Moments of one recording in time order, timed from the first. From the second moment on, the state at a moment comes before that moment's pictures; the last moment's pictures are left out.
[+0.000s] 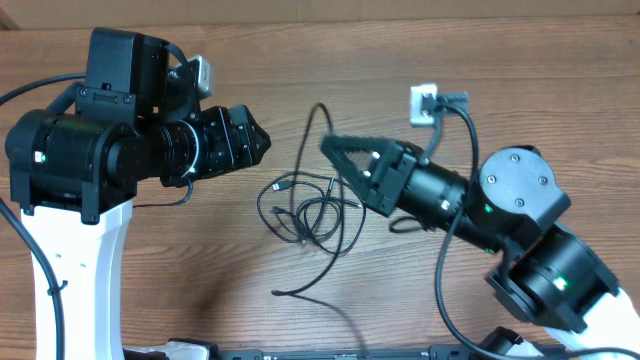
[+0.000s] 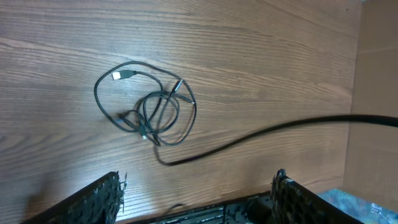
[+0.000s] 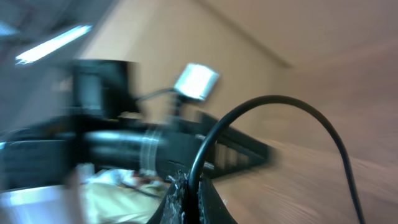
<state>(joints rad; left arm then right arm) -0.19 1.50 2.11 -1.66 0.36 -0.46 0.72 1.06 1.28 -0.22 -0.34 1.01</state>
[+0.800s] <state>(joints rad) -0.19 1.50 2.11 -1.68 0.34 -0.46 0.72 1.04 1.29 -0.26 -0.34 1.00</state>
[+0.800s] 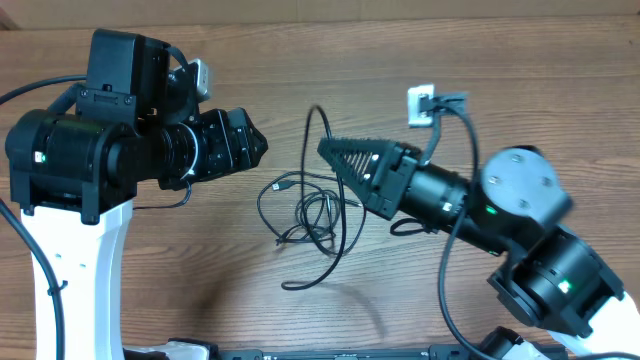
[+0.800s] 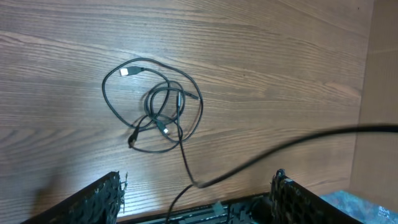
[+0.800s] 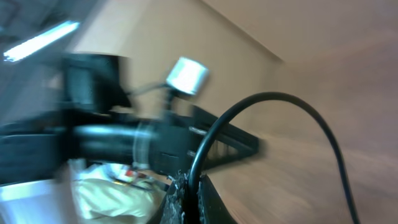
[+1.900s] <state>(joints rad) -0.19 1.50 2.11 -1.67 0.33 -0.46 0.72 0.97 1.29 -0.68 -0.42 0.76</state>
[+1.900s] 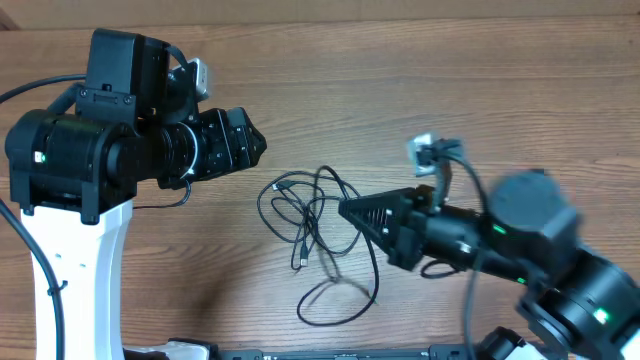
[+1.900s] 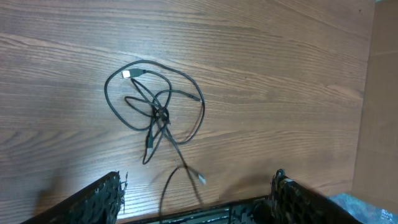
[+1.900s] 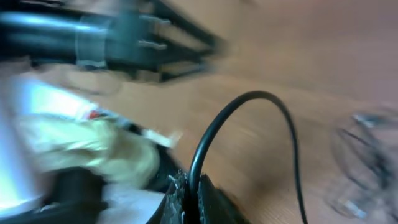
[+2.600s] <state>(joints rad) -0.19 1.50 2.11 -1.67 0.32 -0.46 0.72 1.03 1.34 -0.80 0.25 0.61</state>
